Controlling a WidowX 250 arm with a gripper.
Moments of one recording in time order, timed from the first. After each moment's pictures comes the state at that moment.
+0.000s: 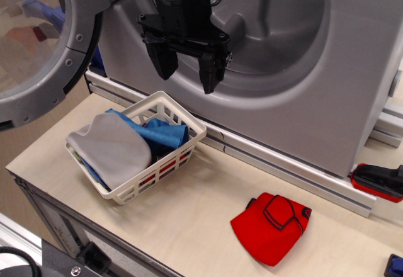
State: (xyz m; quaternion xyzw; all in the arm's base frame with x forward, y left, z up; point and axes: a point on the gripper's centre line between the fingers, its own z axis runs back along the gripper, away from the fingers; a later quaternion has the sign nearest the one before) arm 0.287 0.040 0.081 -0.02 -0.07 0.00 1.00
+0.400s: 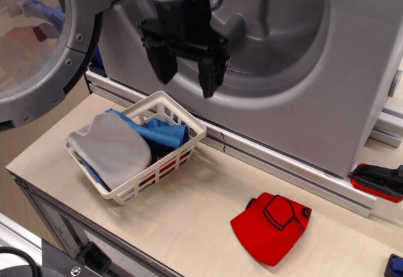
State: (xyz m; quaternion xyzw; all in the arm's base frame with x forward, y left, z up) arm 0.281 0.040 0.072 -0.02 -0.05 0.00 1.00
